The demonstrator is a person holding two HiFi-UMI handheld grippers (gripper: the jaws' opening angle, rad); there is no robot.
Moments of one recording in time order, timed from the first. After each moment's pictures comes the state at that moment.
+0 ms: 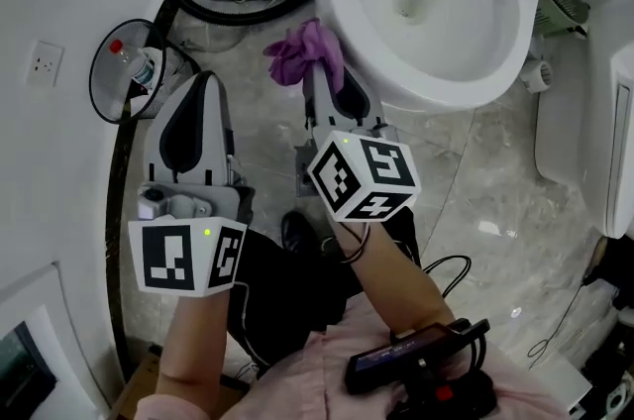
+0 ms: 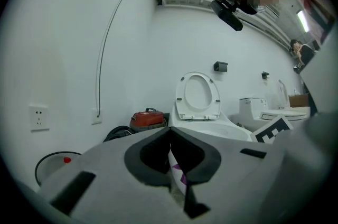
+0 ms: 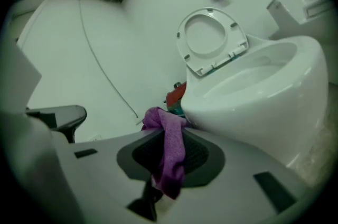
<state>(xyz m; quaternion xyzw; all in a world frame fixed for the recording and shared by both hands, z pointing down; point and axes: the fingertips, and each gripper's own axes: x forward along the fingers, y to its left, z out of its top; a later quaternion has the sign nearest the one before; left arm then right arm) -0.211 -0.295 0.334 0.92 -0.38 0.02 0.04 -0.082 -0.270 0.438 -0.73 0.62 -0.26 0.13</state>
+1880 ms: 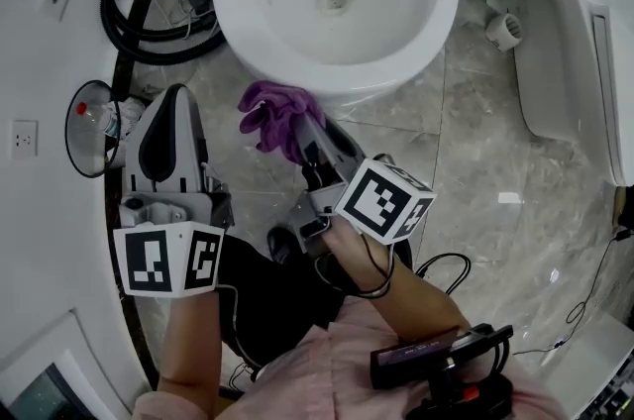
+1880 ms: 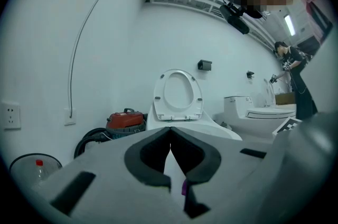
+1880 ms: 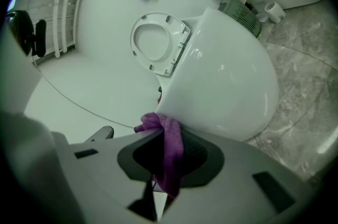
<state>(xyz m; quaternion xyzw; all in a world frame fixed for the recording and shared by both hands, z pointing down) -0.118 -0.266 0.337 0.95 -0.32 0.02 0.02 -0.026 -0.176 0.465 -0.63 0.55 -0.44 0.32</state>
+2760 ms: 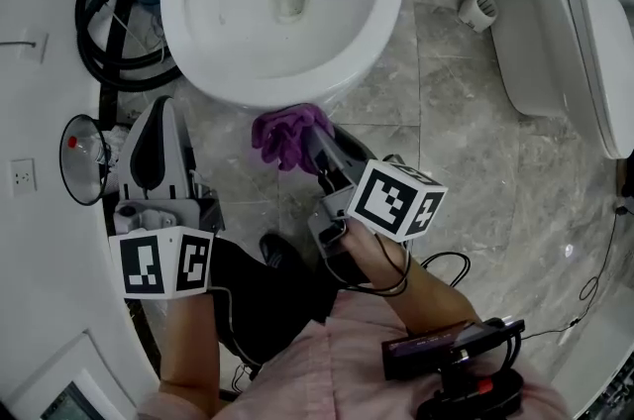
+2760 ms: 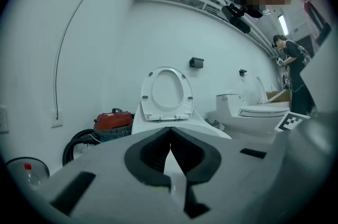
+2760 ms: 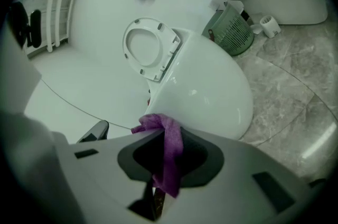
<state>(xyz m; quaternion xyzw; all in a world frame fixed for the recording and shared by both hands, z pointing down) -0.068 -0.247 0.335 0.96 -0.28 0.04 0.01 0.030 -0.124 0.476 -0.66 0.53 -0.46 0.28</state>
